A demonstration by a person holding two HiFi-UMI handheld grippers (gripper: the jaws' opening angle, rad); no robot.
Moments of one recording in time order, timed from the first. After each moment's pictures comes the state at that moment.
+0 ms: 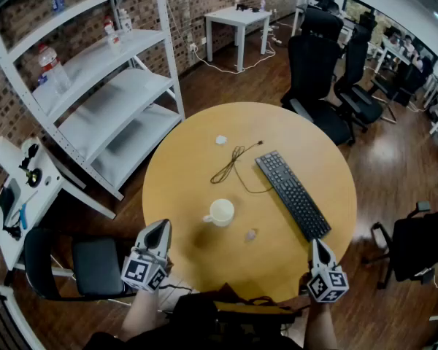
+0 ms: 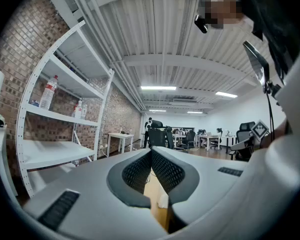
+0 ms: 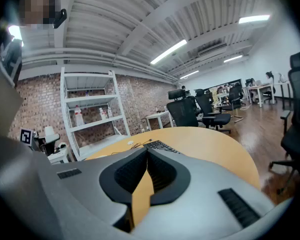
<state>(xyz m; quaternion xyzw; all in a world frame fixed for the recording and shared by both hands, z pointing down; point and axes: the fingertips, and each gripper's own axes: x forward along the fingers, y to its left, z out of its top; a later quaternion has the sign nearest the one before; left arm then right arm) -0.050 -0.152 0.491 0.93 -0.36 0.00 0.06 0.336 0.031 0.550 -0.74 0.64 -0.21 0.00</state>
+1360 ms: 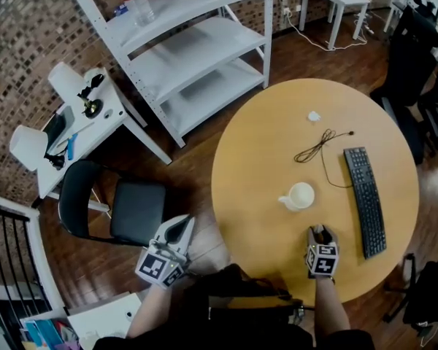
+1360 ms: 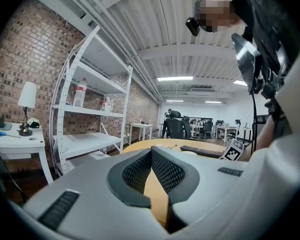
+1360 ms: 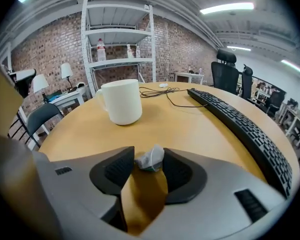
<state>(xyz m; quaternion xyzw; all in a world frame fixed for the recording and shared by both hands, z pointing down) -0.188 -0.121 0.528 0.89 -0.45 0.05 0.09 0.194 -0.100 0.730 -0.62 0.68 -0.27 -0.29</state>
